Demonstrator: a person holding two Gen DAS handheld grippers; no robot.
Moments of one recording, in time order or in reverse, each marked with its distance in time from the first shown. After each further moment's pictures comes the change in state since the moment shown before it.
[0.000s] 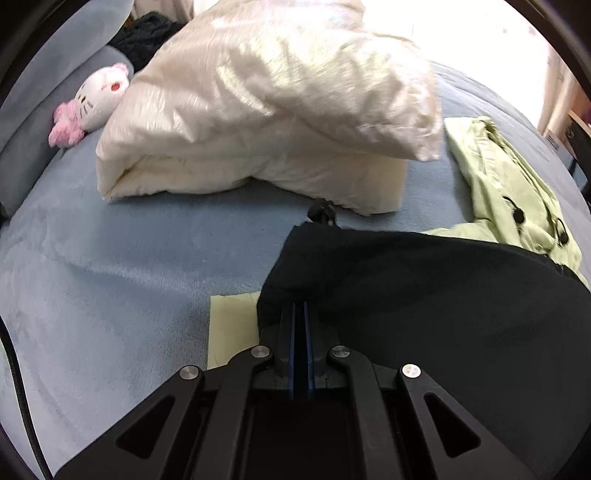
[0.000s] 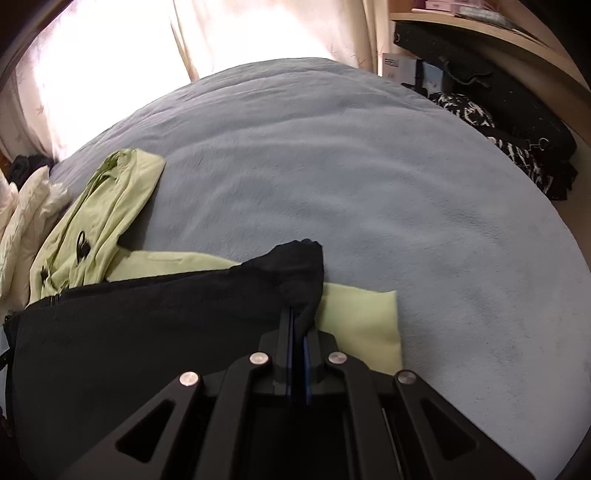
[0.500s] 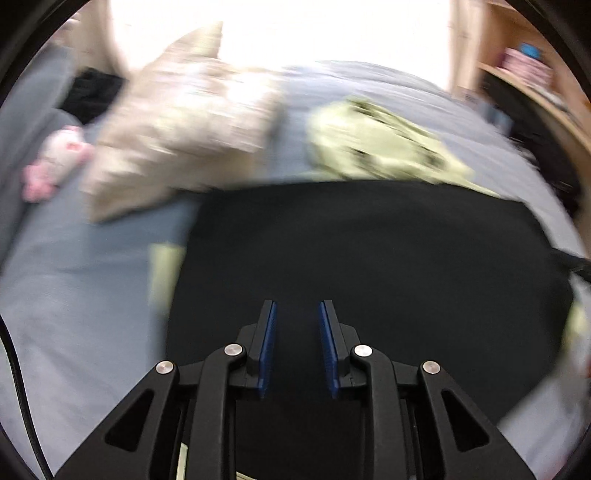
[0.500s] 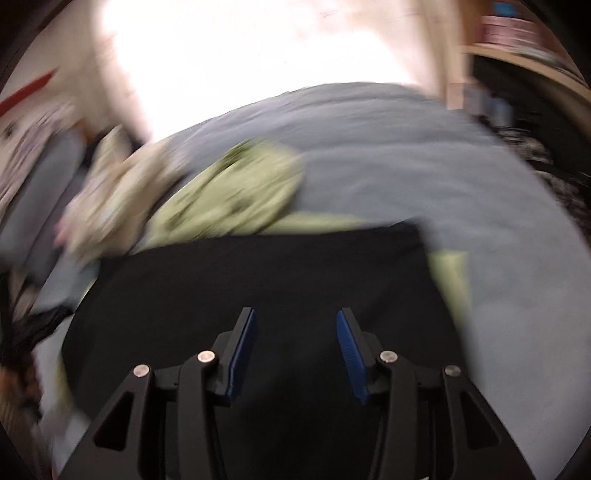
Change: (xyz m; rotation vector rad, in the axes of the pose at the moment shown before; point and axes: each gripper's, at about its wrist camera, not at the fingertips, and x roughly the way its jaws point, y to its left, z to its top) left arm -0.108 -0.073 -0.087 0.279 -0.050 -0.204; right arm -0.113 0.068 -0.071 -0.221 -0.020 0.318
